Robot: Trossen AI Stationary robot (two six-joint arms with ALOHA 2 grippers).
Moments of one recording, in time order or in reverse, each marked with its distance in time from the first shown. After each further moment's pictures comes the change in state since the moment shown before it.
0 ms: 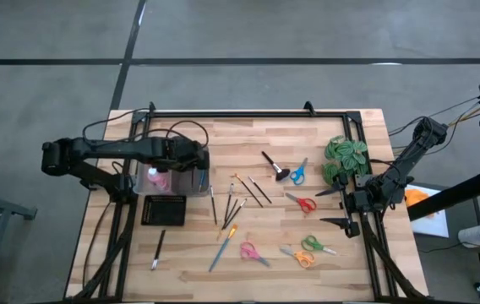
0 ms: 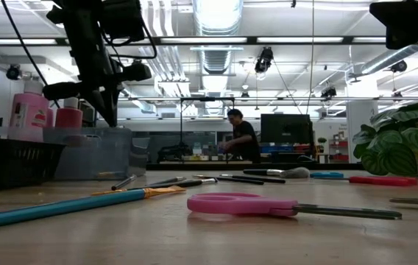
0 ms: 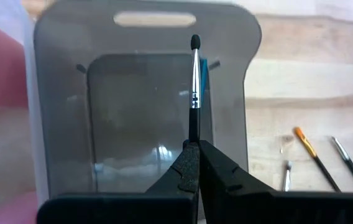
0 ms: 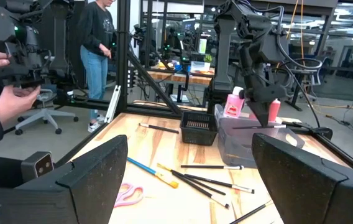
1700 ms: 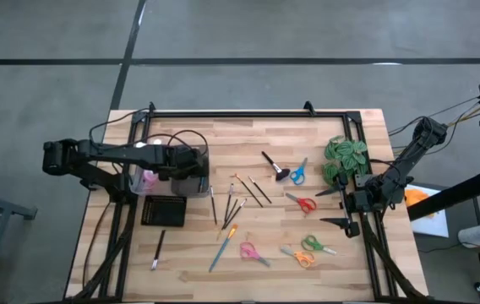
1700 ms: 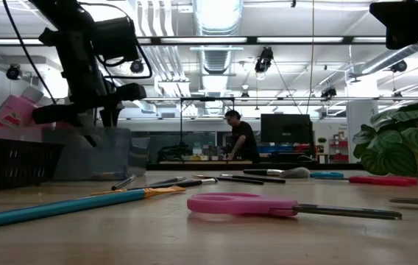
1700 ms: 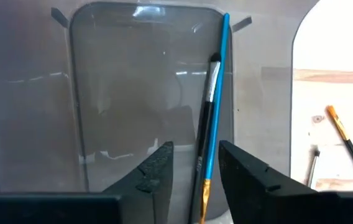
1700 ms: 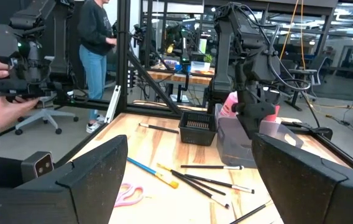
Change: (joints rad) left arm -0.011 0.006 -0.159 0.177 0.103 -0.026; right arm 0.000 0.000 0.000 0.000 0.000 0.000
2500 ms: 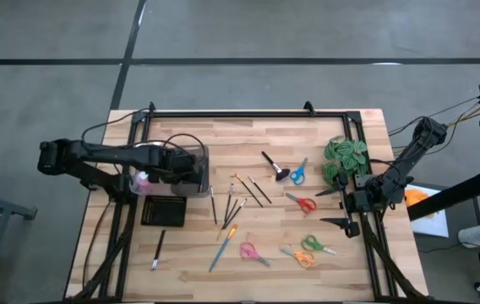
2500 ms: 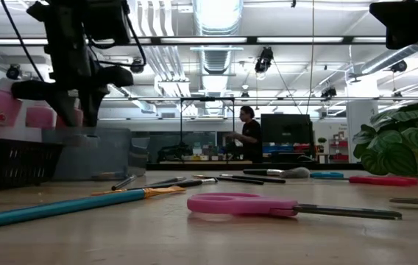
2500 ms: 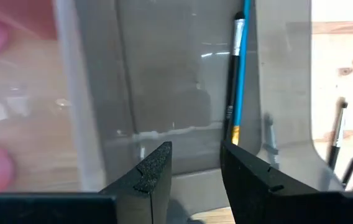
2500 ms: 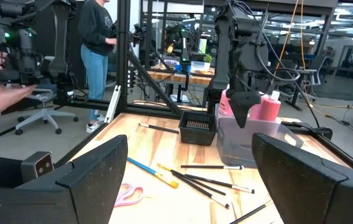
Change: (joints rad) left arm -0.092 -0.052 0.099 -0.289 0.017 -0.031; right arm 0.000 0.000 0.000 0.000 0.000 0.002
